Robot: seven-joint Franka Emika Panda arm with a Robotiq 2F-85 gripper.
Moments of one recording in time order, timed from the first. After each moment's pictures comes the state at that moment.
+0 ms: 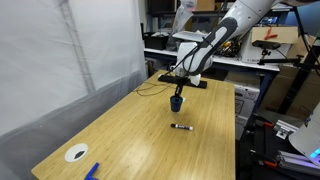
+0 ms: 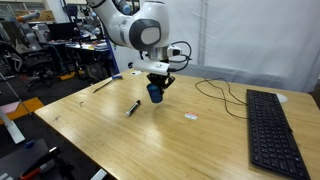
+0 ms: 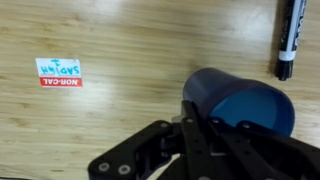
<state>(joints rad) -0.08 0.51 0.11 -2.04 0.09 2.65 -0.34</state>
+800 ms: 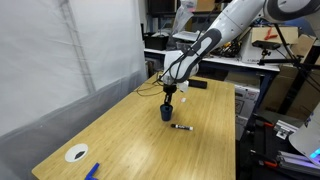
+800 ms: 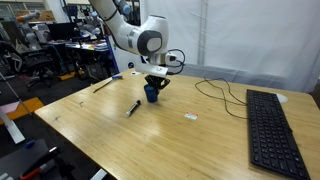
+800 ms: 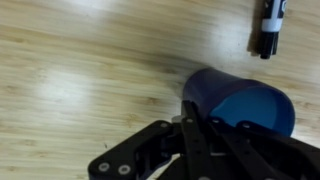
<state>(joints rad) -0.03 0.70 0.15 -1.81 0.08 2.54 -0.35</state>
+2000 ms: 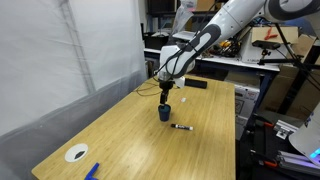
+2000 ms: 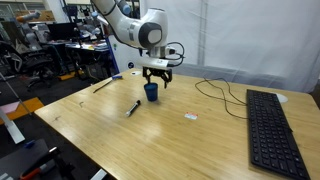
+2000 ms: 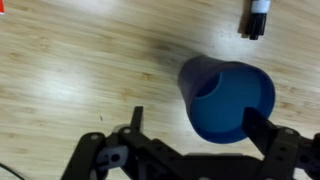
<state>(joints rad) -0.01 0.69 0.16 -1.74 0.05 2.47 -0.34</state>
